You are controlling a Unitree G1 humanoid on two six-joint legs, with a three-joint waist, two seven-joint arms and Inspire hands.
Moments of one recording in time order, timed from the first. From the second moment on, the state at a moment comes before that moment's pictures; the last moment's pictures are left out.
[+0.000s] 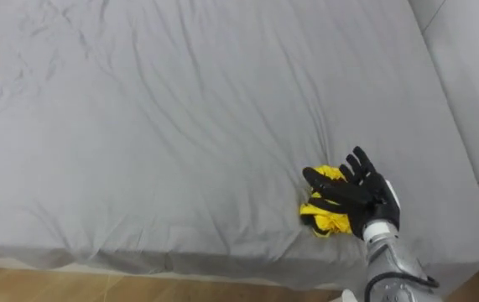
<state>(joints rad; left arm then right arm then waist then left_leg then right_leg) 0.13 0.16 -0.10 1.06 -0.23 -0.16 0.12 -0.12 -0.20 0.07 0.61 0.58 -0.16 -0.09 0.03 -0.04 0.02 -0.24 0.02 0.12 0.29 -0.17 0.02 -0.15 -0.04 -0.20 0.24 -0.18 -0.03</state>
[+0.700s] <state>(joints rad) -0.04 0.15 -0.16 1.19 -0.25 -0.11 0.12 -0.42 -0.23 0.02 1.13 0.30 -0.18 -0.46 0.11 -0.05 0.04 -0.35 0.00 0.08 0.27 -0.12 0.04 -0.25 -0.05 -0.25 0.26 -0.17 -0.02</state>
